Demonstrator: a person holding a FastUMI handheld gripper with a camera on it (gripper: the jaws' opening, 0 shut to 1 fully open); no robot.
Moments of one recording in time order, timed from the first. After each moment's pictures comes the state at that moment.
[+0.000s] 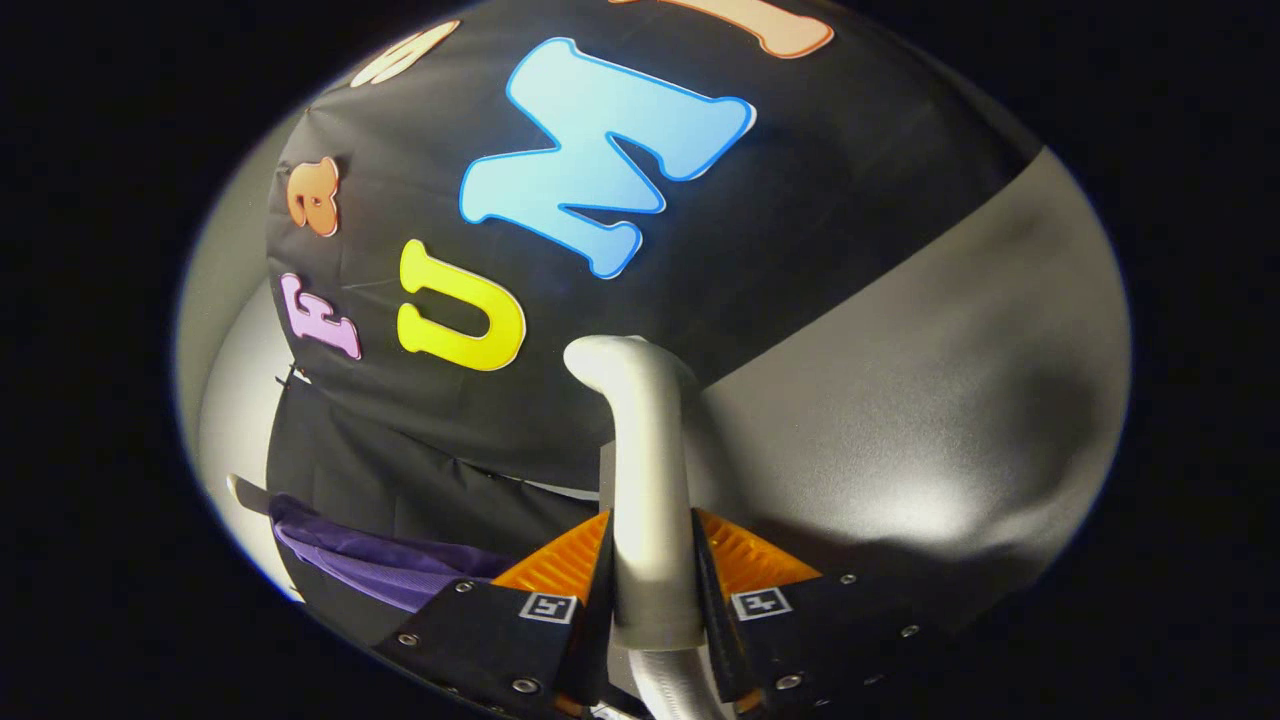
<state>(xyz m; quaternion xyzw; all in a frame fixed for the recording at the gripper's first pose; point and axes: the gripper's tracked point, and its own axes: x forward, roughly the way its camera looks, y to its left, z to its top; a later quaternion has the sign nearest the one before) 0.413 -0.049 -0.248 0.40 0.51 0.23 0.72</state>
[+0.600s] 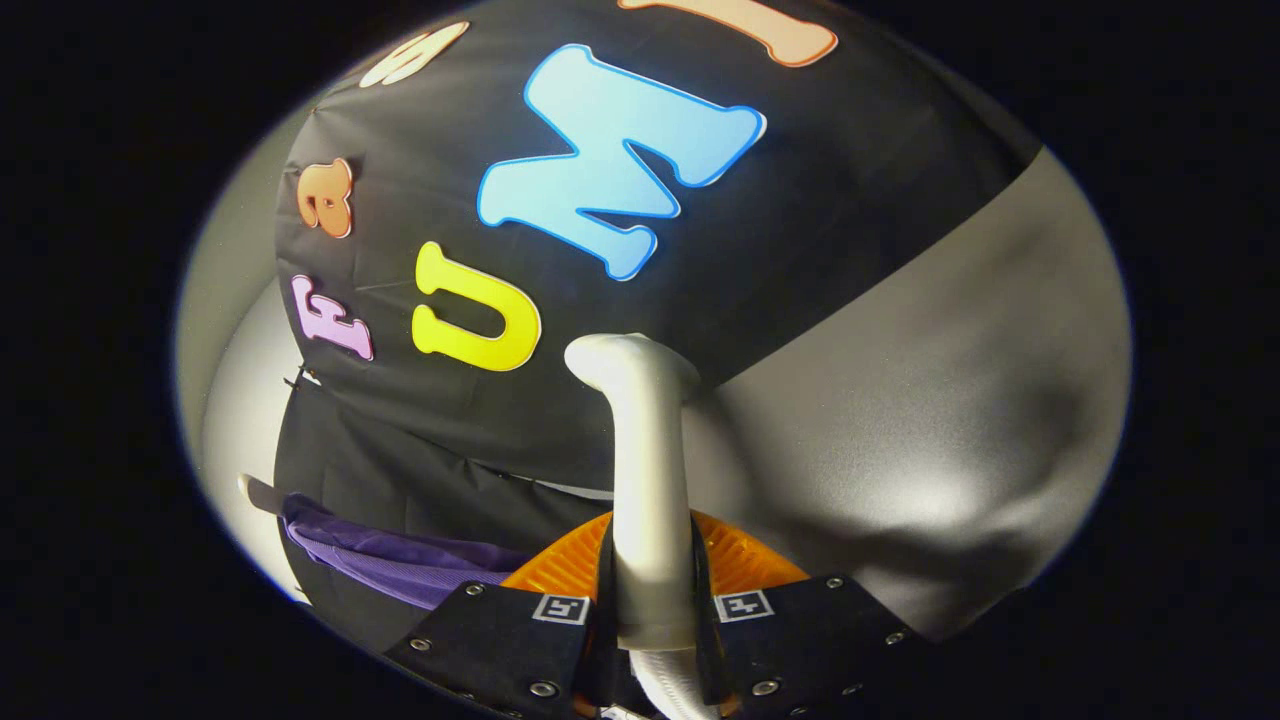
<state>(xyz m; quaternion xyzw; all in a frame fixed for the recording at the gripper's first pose) 0.399 -0.053 -0.208 0.38 0.47 0.23 0.76</state>
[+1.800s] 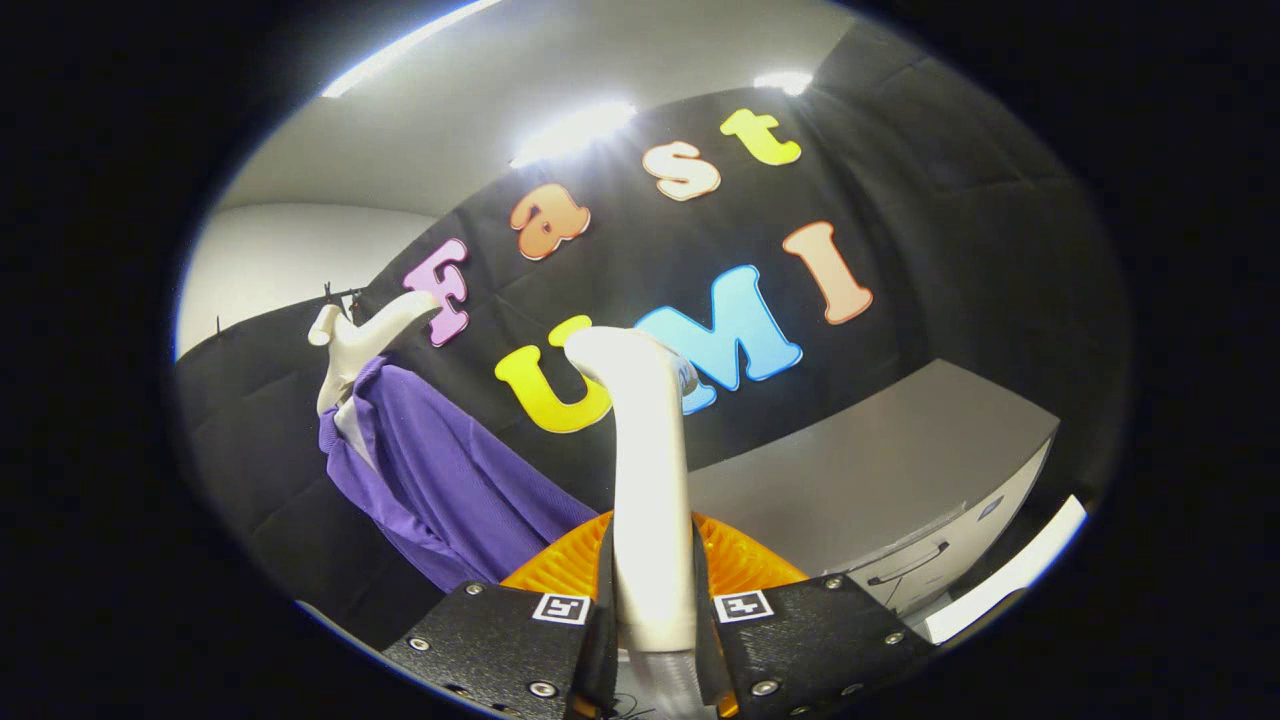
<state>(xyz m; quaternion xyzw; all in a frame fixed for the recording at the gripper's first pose) 0.141 -0.005 -0.010 0.18 0.18 0.13 0.96</state>
